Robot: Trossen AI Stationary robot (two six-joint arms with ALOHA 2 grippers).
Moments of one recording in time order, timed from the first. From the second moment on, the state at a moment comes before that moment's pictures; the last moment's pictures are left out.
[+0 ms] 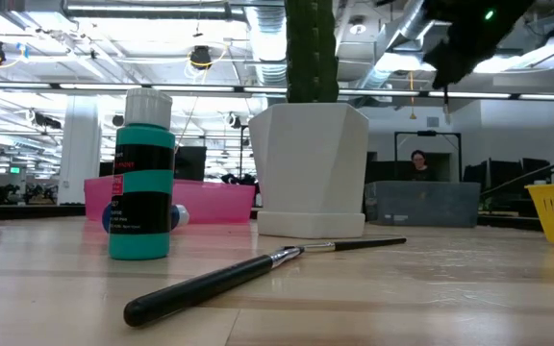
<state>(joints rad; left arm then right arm) -0.69 1.69 0.97 0.99 -0.91 1.25 0.22 1.29 1.03 -1.37 1.17 0.93</state>
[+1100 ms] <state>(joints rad) -0.67 1.69 0.97 0.99 -0.96 1.27 -0.62 1.42 0.98 -0.75 0.44 -0.31</state>
